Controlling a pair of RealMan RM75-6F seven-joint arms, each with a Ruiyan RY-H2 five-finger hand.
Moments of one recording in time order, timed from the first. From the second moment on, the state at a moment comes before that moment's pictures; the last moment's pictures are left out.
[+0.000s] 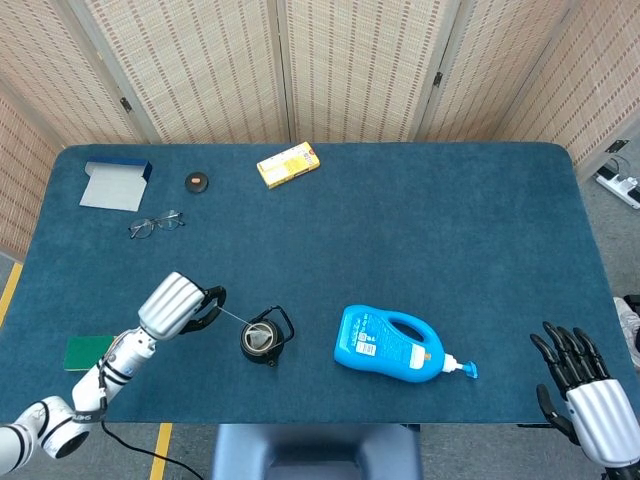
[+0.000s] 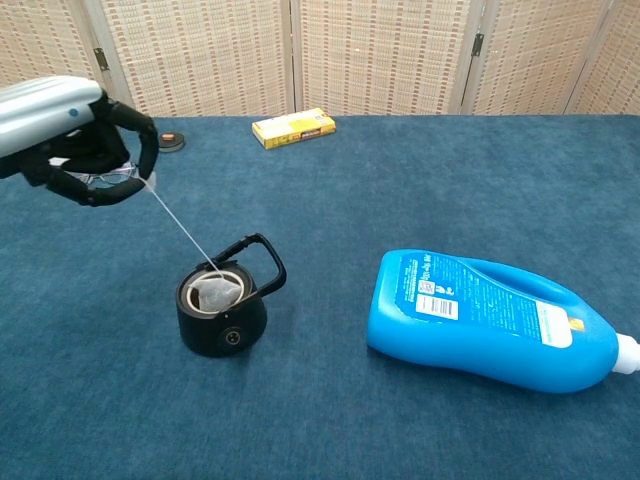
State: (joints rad) left arm -0.62 -1.40 0.00 -1.30 1.71 1.35 -0.14; right arm -0.08 -1.12 -0.08 -1.56 -1.86 1.75 -0.01
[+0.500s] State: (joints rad) left arm -0.47 -1.52 0.12 -1.19 1.79 1.50 -0.26; right arm -0.11 -1.16 -0.12 -1.52 -1.97 1.81 -0.08
